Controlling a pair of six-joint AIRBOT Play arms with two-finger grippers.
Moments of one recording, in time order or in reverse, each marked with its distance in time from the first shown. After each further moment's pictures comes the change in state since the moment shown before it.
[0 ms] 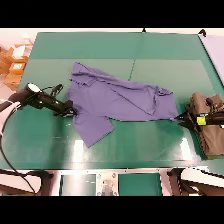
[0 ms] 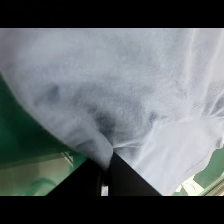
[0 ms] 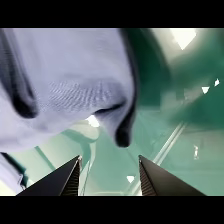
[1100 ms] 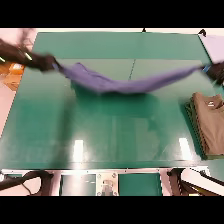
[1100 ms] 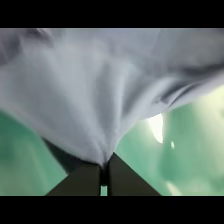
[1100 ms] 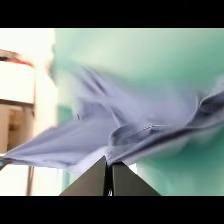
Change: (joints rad) left arm -0.005 0.291 0.658 0.010 -0.222 -0.006; right arm 0.043 0.144 0.513 0.608 0.135 -0.090
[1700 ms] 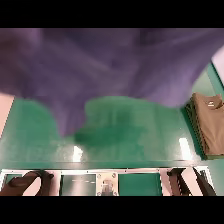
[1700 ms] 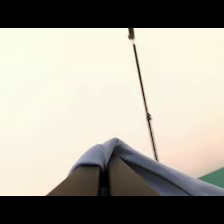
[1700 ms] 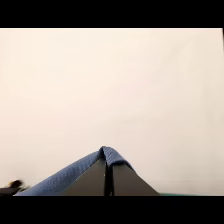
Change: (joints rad) left arm 0.000 0.490 0.472 0.201 0.355 0.006; right arm -0.269 0.416 0.448 0.229 -0.216 -0.020
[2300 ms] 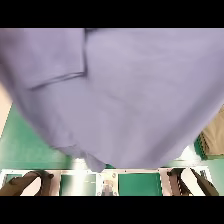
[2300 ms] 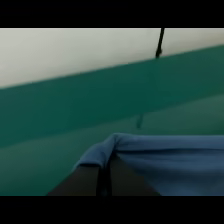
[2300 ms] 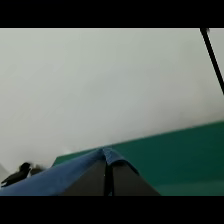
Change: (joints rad) left arm -0.001 -0.154 -0.467 0.070 -0.069 -0.032; right arm 0.267 -0.087 -0.441 -0.202 -0.158 -0.071
